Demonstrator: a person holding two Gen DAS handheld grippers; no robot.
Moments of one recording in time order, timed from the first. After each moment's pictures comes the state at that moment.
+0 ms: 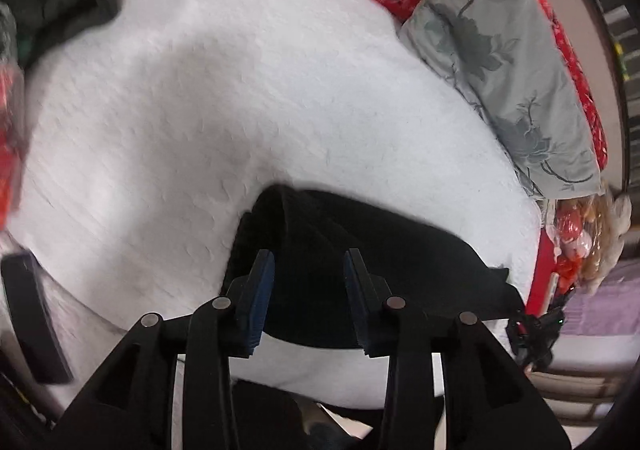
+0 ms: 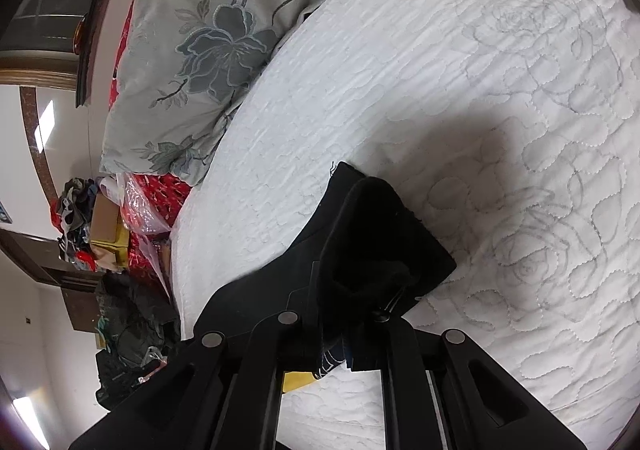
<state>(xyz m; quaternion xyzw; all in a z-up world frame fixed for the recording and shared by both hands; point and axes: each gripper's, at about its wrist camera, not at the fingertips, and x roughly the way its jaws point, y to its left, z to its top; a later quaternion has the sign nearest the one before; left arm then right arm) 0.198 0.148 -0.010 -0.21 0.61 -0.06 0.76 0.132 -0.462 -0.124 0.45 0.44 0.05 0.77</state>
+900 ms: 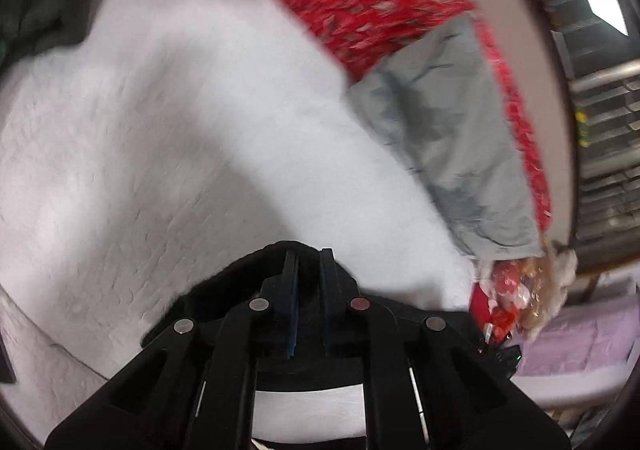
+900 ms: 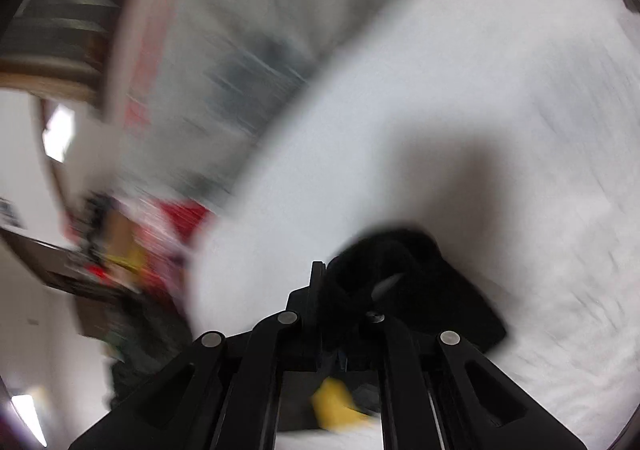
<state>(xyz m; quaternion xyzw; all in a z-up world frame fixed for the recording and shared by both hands) 0.217 0.148 0.036 -0.32 0.53 -0.10 0.78 0.173 -0.466 -0.065 0.48 0.37 0.07 0.80</state>
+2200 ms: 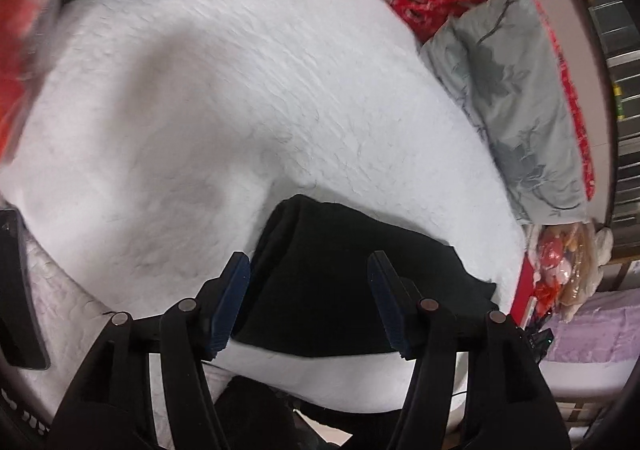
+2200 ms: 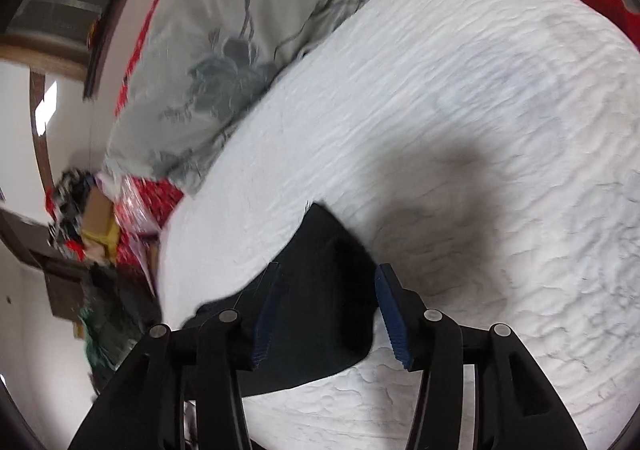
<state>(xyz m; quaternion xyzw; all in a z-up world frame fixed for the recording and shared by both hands) 0.184 0.176 -0.045 -0.28 0.60 -0.04 0.74 0.116 -0.494 -0.102 0.40 0.44 0.03 0.81</state>
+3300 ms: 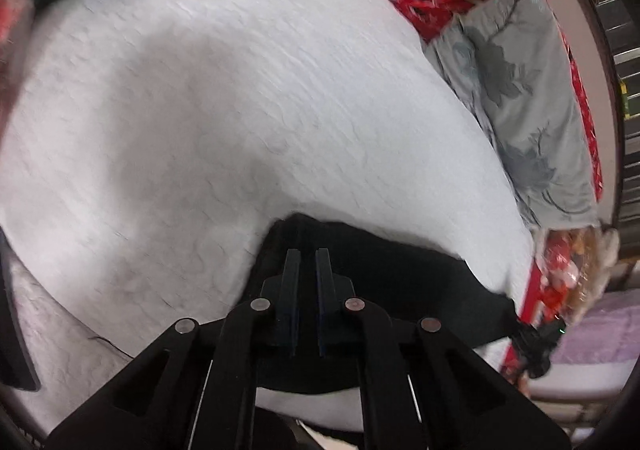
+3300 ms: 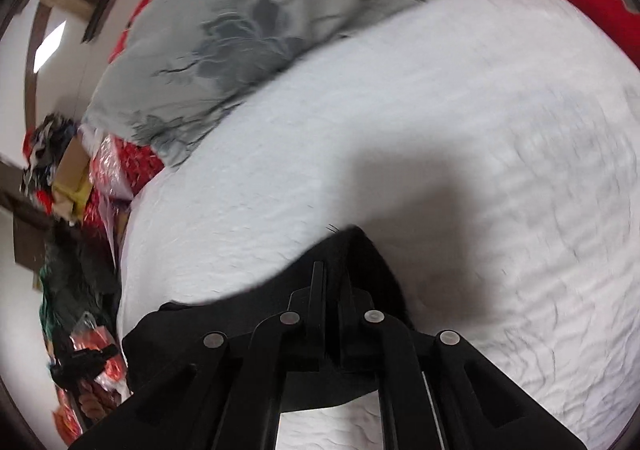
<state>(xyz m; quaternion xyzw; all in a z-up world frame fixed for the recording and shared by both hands) 0.195 0.182 -0.065 -0.28 0.60 -0.06 0.75 0.162 -0.469 -0.108 0.31 0.46 0.03 0.83</state>
